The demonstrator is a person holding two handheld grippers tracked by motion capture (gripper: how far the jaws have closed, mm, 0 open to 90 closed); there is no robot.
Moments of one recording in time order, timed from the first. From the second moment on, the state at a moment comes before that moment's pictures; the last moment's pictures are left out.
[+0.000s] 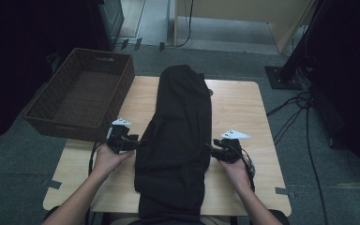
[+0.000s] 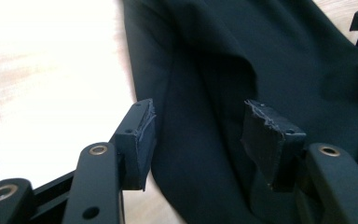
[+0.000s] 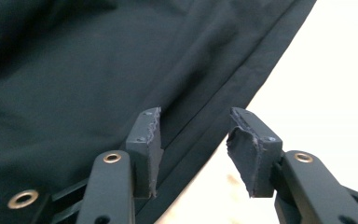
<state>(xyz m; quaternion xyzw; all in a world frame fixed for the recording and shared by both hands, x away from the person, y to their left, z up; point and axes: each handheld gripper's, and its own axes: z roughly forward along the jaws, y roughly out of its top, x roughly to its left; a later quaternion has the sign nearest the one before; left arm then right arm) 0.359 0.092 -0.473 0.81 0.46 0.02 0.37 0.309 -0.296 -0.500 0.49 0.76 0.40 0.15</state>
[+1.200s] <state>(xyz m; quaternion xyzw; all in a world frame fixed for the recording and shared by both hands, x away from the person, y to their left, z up) 0.450 0.042 -0.502 0.82 0.45 0.04 0.35 0.406 -0.277 -0.522 0.52 0.74 0.36 0.22</state>
